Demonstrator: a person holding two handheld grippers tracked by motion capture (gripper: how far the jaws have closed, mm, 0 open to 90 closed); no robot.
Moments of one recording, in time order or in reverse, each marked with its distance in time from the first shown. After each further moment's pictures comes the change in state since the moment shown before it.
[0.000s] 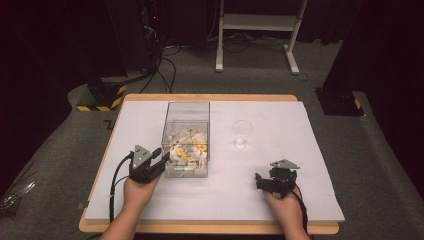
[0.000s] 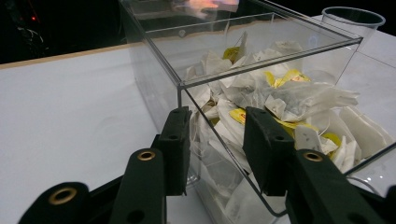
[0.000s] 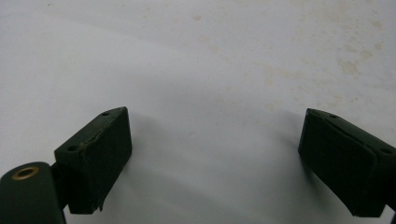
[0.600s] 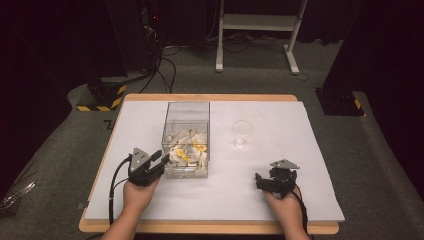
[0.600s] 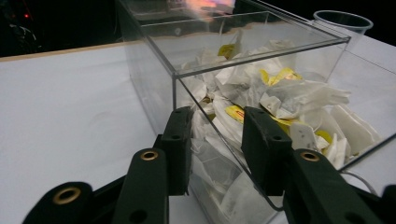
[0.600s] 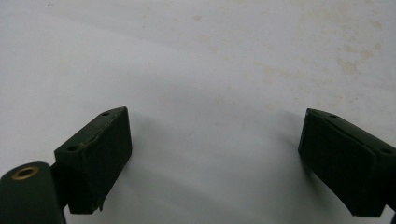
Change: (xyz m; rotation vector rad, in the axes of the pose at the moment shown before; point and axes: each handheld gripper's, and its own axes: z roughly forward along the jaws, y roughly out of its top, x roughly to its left) left arm -0.002 -0.008 -0.007 -0.016 -0.029 -0.017; right arm 0.000 0.000 0.000 0.000 -0.001 -0.001
